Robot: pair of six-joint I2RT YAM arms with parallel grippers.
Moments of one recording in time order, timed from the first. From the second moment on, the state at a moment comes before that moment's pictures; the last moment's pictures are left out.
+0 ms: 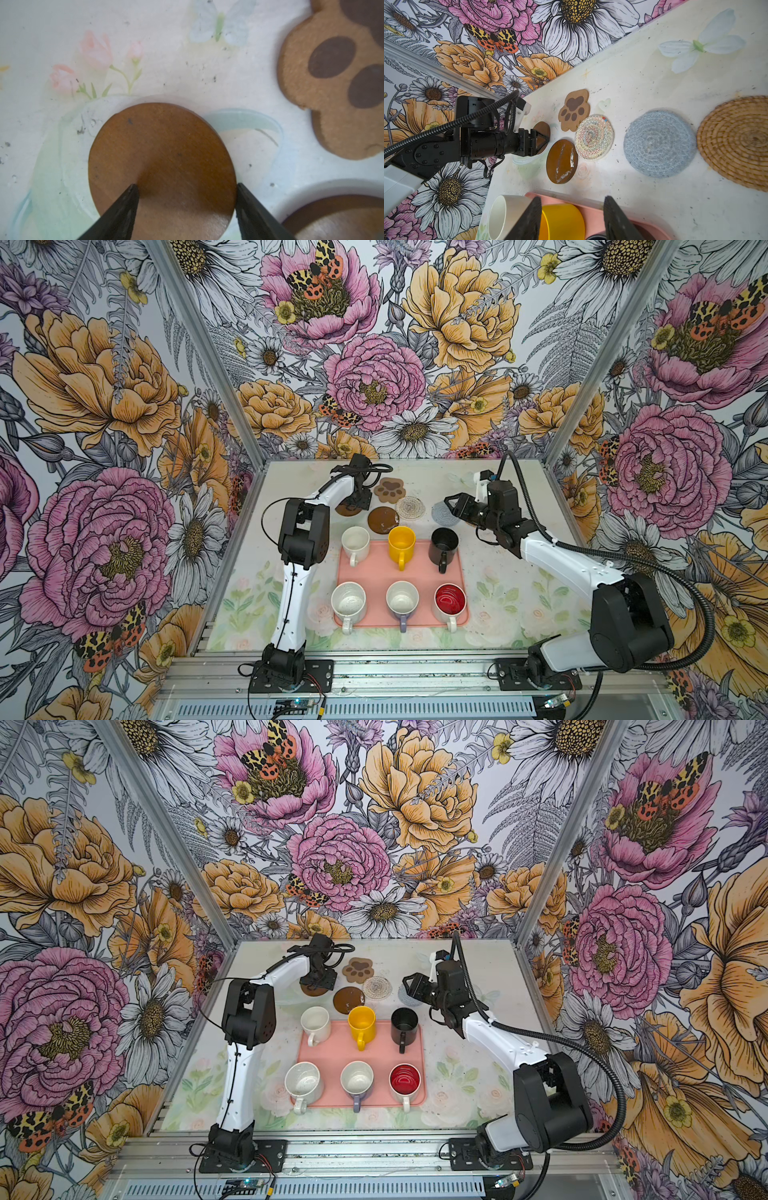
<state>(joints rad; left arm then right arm) -0.28 2.35 1.96 -0.83 -0.19 -0.09 0.32 1.44 0.93 0.00 -0.28 0.69</state>
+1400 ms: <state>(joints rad) -0.26 2.50 2.22 -0.85 -0.25 -0.18 0.32 1.49 0.93 0.02 -0.30 0.69</state>
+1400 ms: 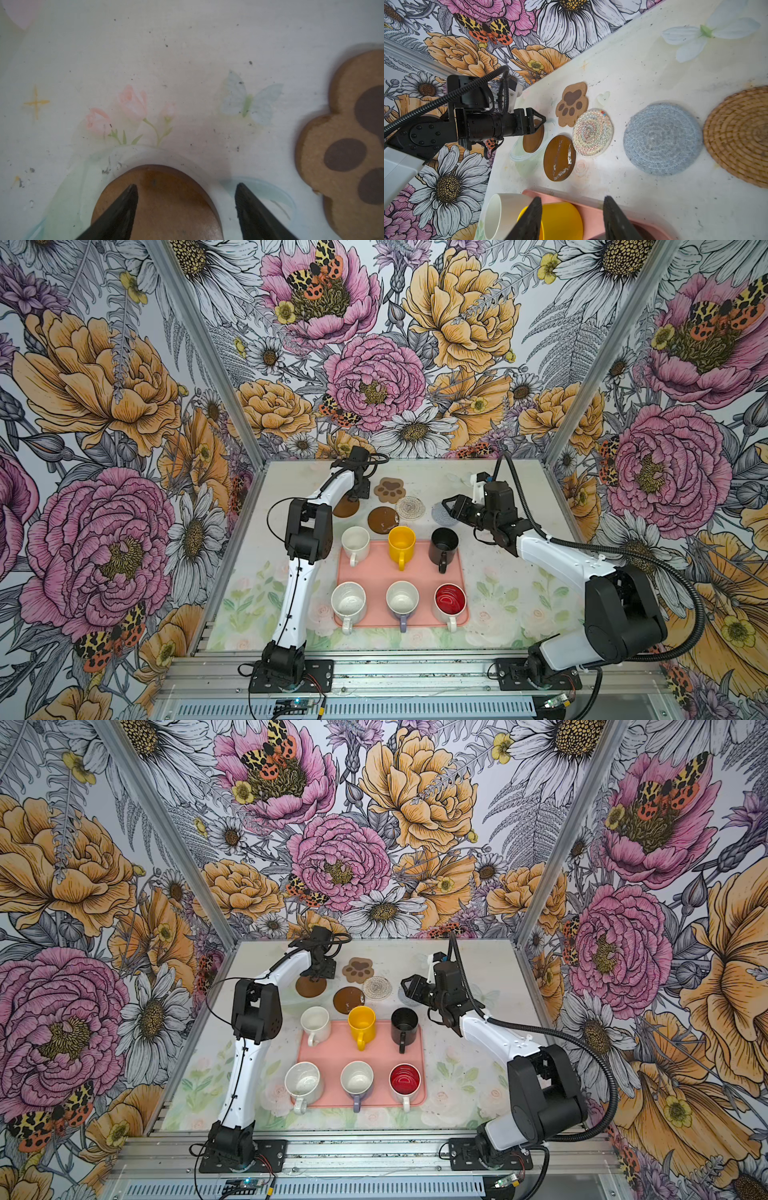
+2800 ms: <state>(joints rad) -0.25 2.32 1.87 -0.78 -0.28 -0.23 0.32 1.49 0.93 0.02 -0.33 0.69</state>
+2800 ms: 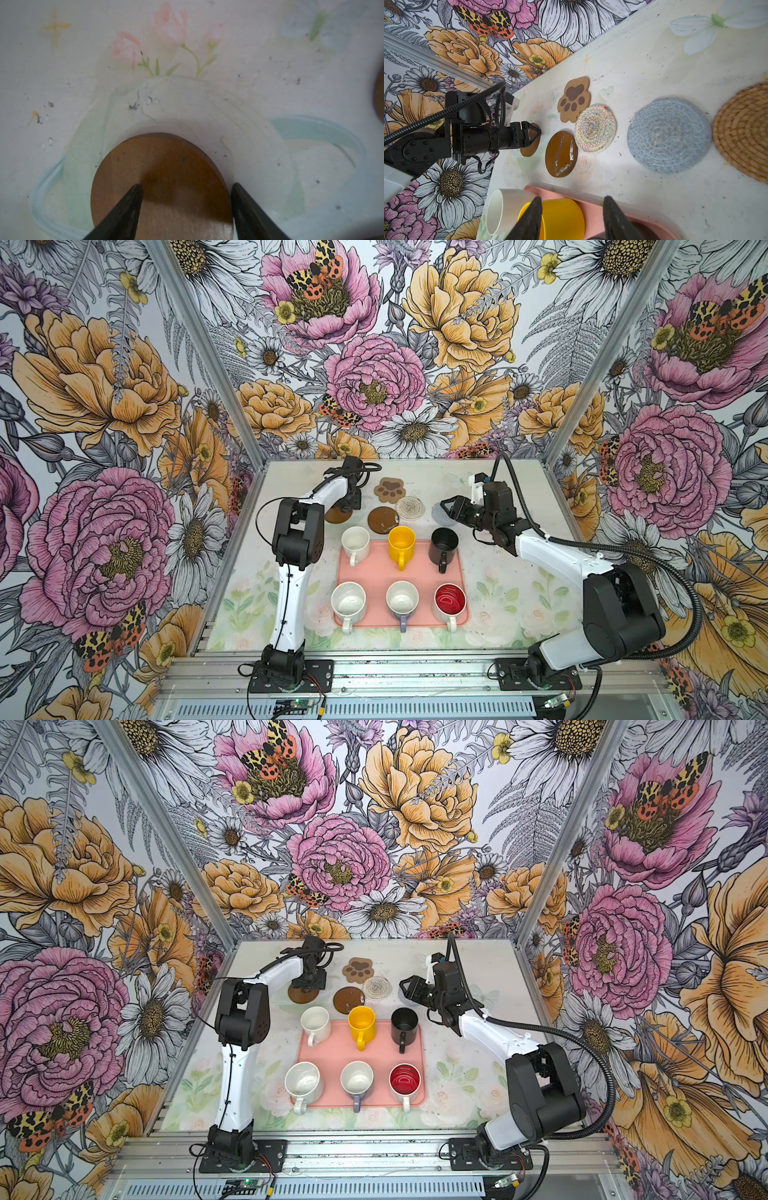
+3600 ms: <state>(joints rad) -0.24 2.17 1.63 -0.74 -0.29 -0.30 0.32 1.47 0.92 0.04 -0.34 0.69</state>
